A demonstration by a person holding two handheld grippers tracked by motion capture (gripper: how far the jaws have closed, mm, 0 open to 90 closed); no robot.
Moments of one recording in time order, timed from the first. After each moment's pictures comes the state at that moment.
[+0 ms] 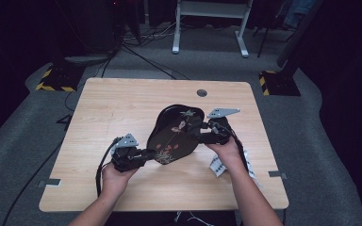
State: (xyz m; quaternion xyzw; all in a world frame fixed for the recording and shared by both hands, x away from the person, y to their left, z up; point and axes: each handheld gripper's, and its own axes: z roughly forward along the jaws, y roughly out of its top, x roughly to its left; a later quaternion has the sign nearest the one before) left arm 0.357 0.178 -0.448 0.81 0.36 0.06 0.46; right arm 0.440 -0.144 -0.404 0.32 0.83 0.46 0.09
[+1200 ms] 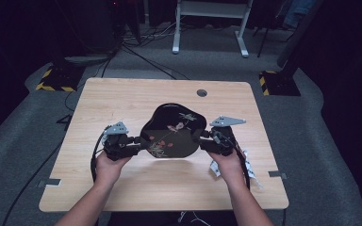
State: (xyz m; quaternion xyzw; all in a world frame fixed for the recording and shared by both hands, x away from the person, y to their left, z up) left arm 0.384 0.205 -0.433 0.79 0.35 0.05 0.50; right arm 0.390 -0.141 -0.386 0.38 0.80 0.45 0.12
